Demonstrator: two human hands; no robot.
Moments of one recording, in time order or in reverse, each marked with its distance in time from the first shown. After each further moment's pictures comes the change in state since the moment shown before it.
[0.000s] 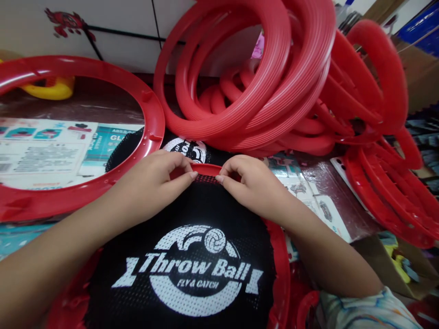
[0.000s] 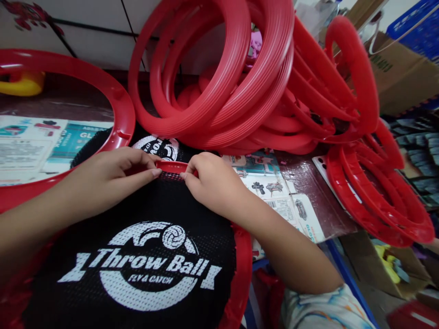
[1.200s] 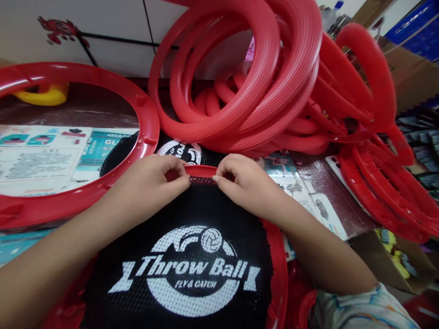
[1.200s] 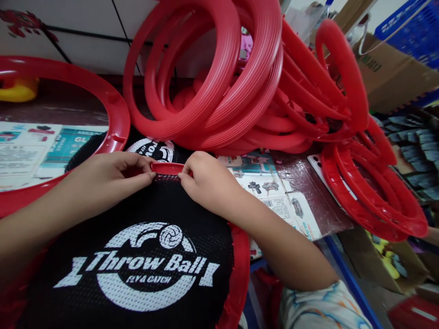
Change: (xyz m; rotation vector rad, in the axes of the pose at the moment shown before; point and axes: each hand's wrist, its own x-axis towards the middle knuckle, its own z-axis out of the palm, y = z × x) left_hand 0.001 0.007 0.002 0.020 0.004 -0.106; right_hand 0.002 0.002 0.002 0.038 0.006 -0.036
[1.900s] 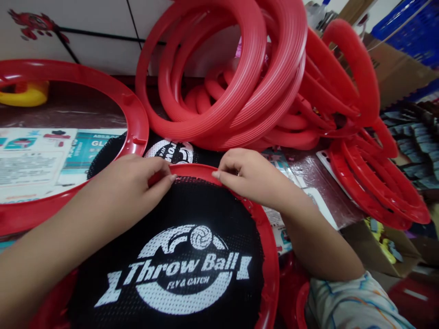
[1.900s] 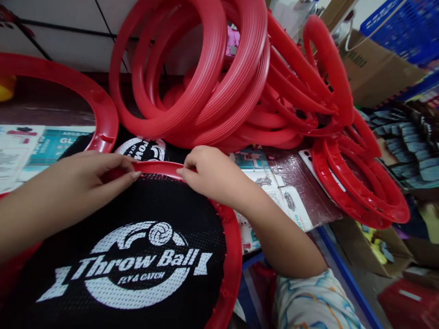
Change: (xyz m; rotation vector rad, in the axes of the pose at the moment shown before) left_hand -0.011 0.000 -0.011 0.293 -0.028 0.101; right_hand -0.006 -0.002 -0.024 -0.057 -0.103 0.036
